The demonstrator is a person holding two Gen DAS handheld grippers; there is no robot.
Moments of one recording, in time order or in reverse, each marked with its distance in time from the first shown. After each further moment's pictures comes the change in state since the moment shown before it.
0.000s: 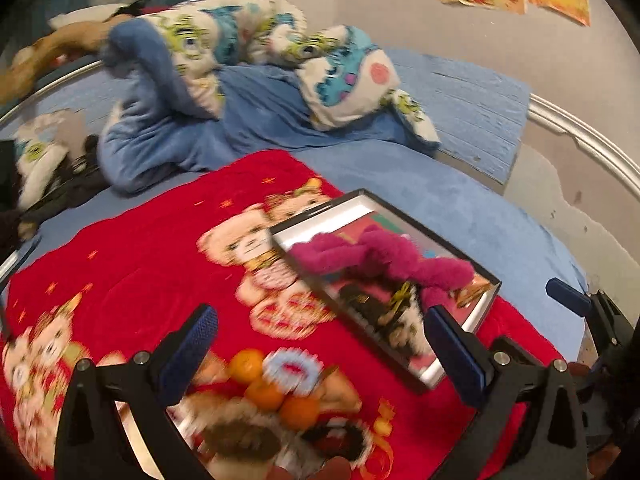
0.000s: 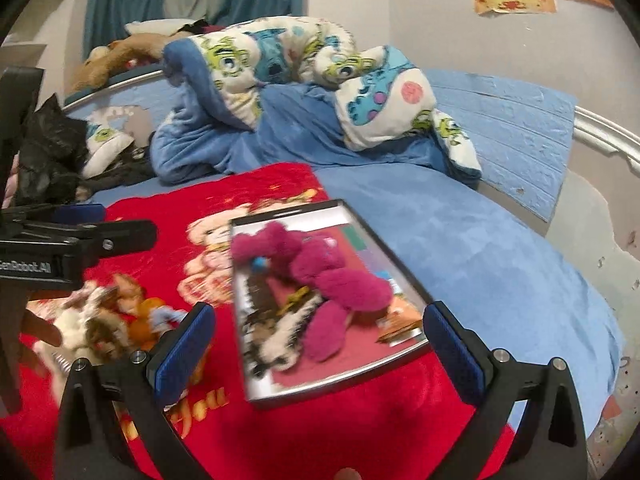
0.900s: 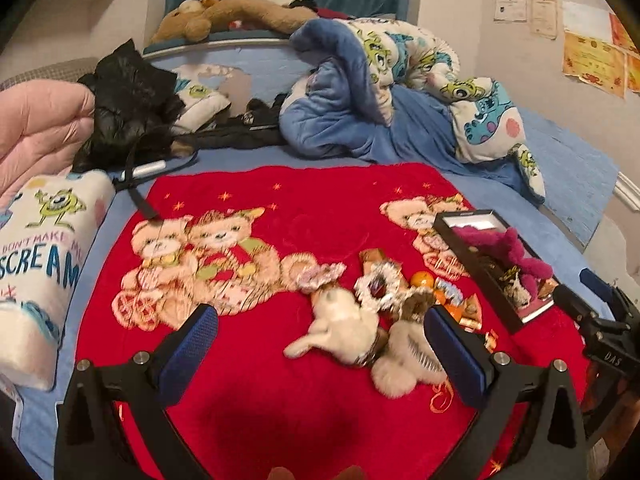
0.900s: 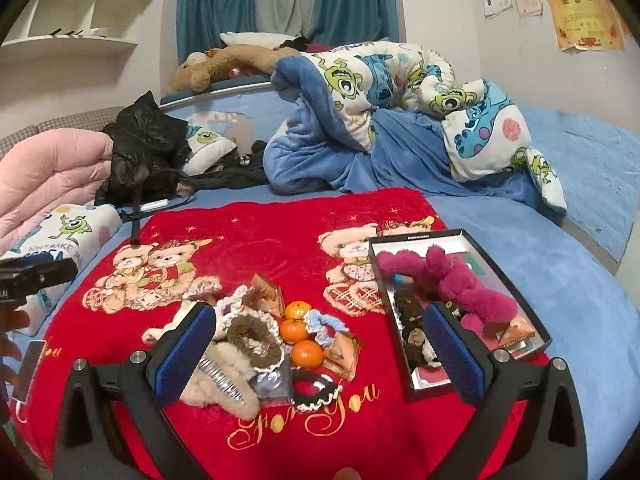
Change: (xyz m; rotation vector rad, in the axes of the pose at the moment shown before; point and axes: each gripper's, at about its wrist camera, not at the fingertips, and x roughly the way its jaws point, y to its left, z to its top) left arm -0.180 0.125 -0.131 -0.313 -0.058 0.348; right arm -0.058 0.098 -0.008 -0.103 -0.074 0.297
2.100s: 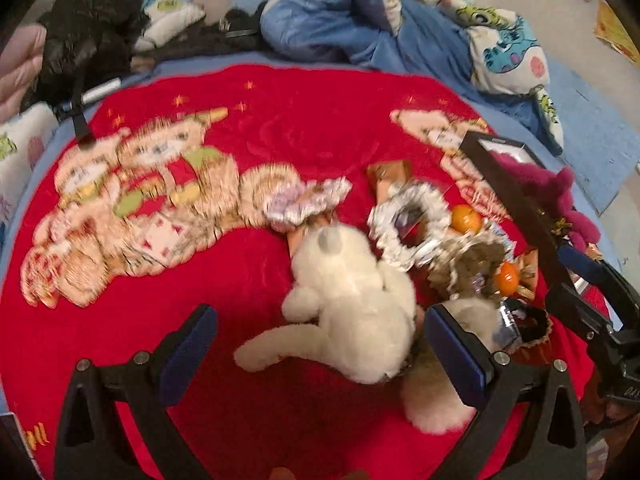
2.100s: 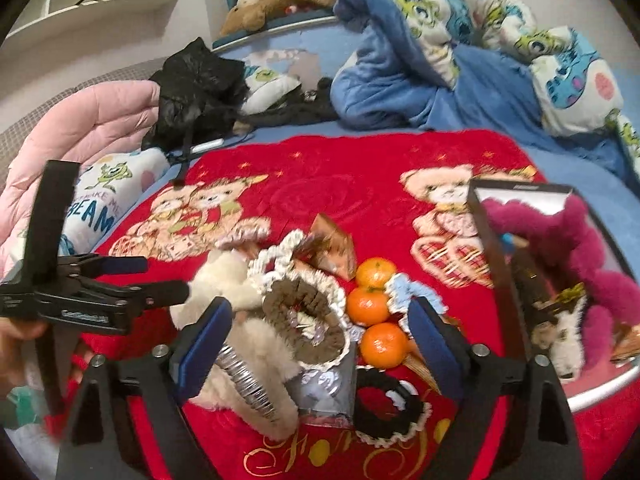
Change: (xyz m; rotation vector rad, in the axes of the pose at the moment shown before) left arm 0.178 -0.005 -0.028 -0.029 0.303 -0.067; right arm 0.120 0.026 -0.031 -0.051 0.207 0.280
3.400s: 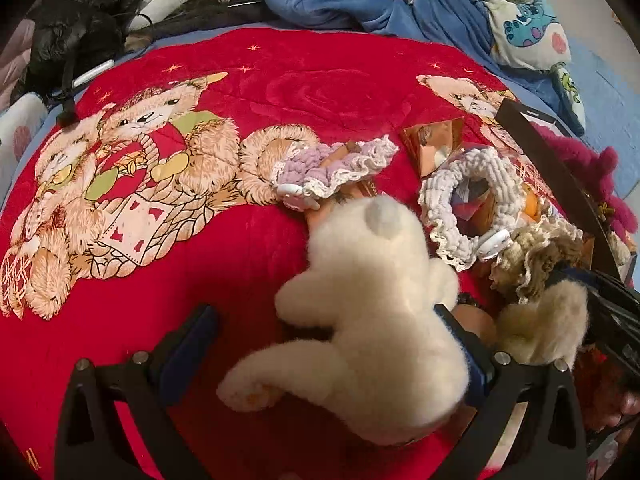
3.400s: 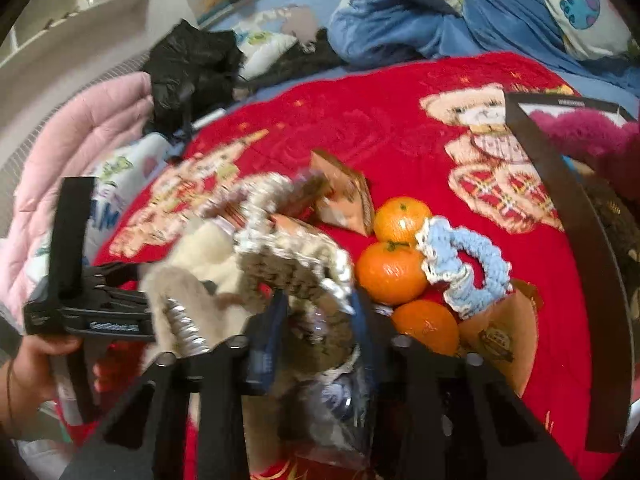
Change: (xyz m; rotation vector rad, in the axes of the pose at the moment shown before) left arm 0.058 0.012 0.002 0.023 0.067 0.042; right arm 0.072 -0.023 -0.014 0.144 0.163 0.111
